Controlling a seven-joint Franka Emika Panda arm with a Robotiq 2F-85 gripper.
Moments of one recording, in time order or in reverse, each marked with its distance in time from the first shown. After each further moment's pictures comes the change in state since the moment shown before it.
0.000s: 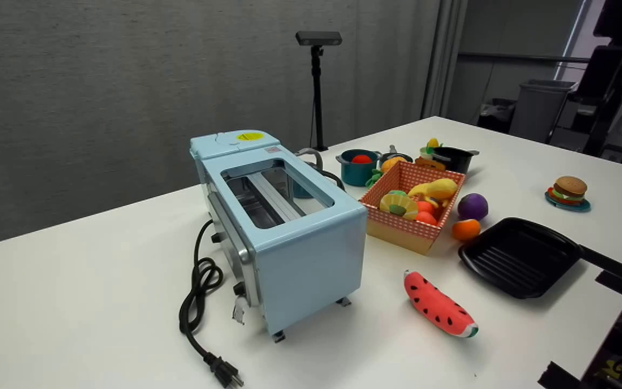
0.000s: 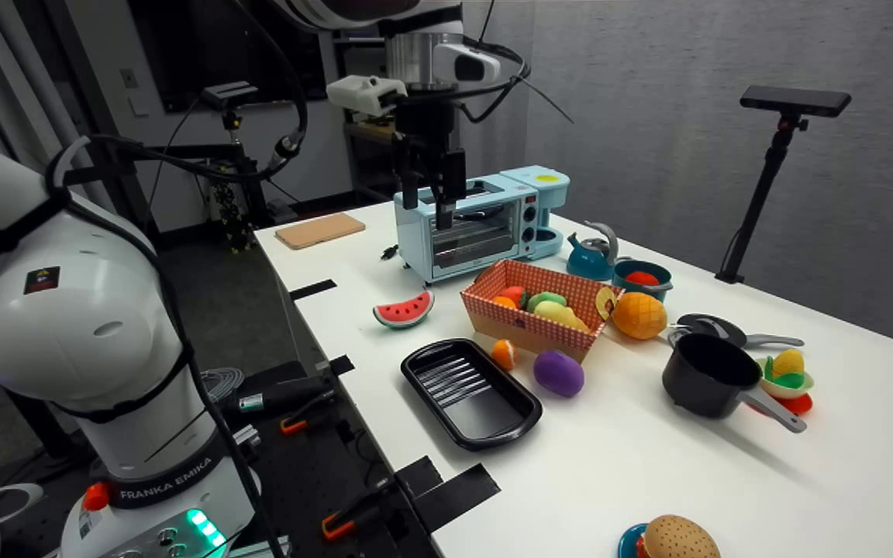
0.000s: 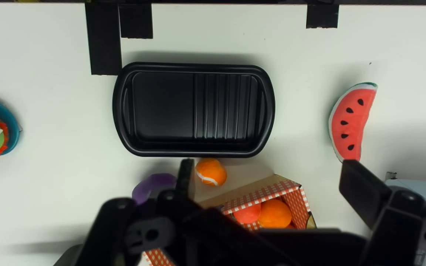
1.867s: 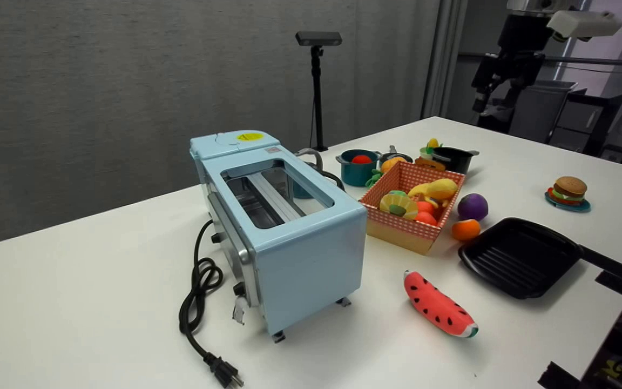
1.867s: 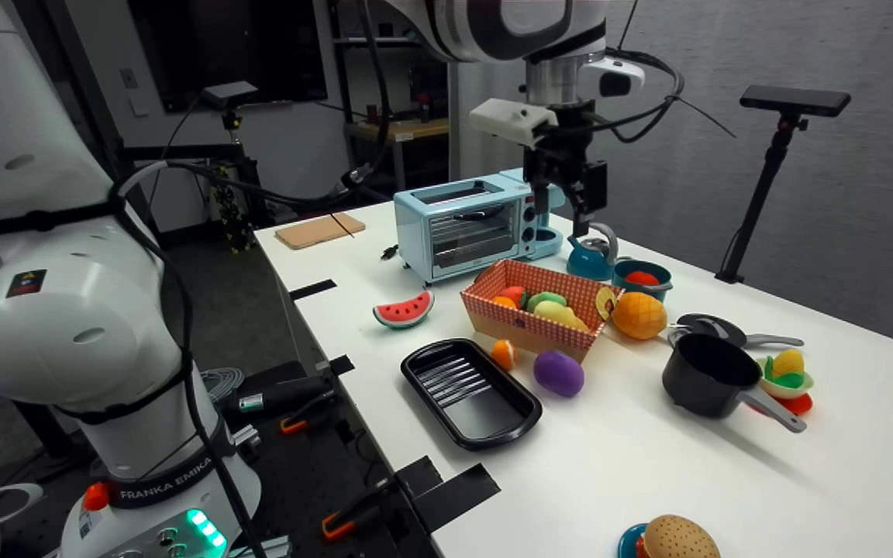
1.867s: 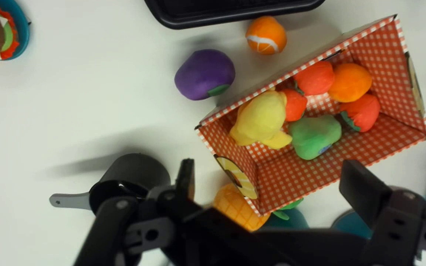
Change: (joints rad) arm -0.092 0.468 -0.069 0.340 -0.012 0.273 0.004
